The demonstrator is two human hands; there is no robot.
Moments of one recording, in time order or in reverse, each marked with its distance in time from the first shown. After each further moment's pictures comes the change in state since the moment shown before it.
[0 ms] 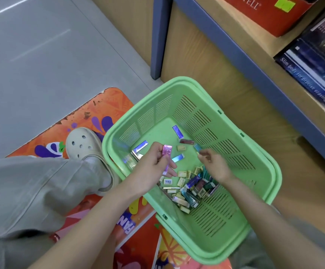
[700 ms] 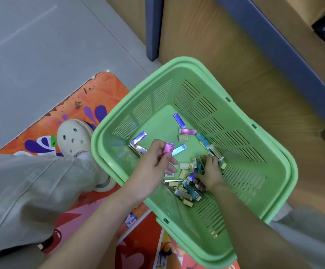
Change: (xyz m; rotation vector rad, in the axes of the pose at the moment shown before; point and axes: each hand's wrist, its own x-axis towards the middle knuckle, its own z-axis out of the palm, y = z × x) left_hand 0.018 -0.021 0.007 0.004 0.042 -0.041; right_hand 0.027 0.070 0.068 -0.245 -0.018 0.203
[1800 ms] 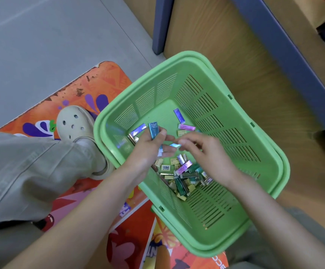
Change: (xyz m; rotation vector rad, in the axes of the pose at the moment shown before) left_hand 0.009 0.016 0.003 -0.440 0.157 -0.218; right_hand -0.096 -0.104 -0.104 0.315 -0.022 -0.655
